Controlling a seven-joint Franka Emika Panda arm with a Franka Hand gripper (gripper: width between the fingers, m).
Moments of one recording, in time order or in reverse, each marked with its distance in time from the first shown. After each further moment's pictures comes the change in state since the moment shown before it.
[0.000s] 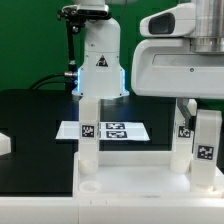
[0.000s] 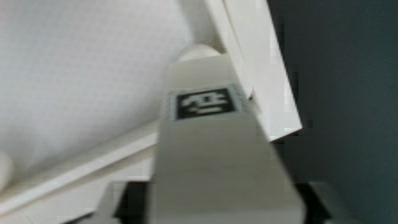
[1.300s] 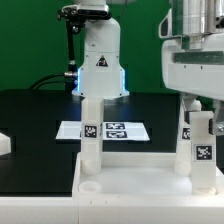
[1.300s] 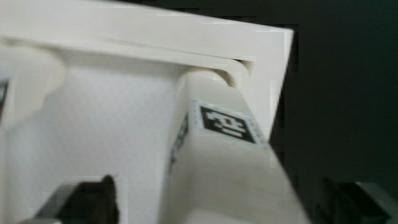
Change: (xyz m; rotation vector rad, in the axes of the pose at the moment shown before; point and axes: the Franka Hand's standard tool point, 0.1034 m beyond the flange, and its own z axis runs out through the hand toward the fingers) arm -0.006 0.006 -0.002 0.073 0.053 0.784
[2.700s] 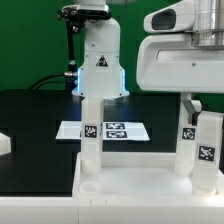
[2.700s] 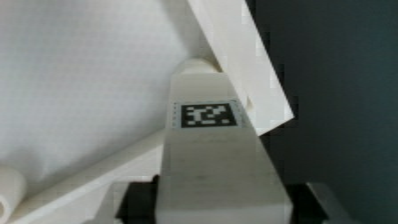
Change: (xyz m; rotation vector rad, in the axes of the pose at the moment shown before) arm -0.008 -0.005 -0.003 -0.028 0.004 -0.678
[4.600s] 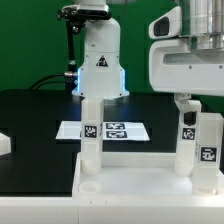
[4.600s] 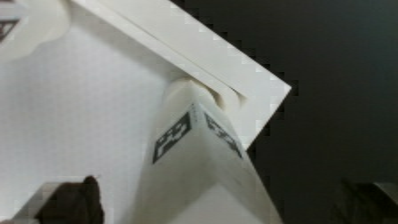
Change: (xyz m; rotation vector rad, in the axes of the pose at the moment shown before) arm -0.003 -0.001 0.003 0.038 -0.020 0.333
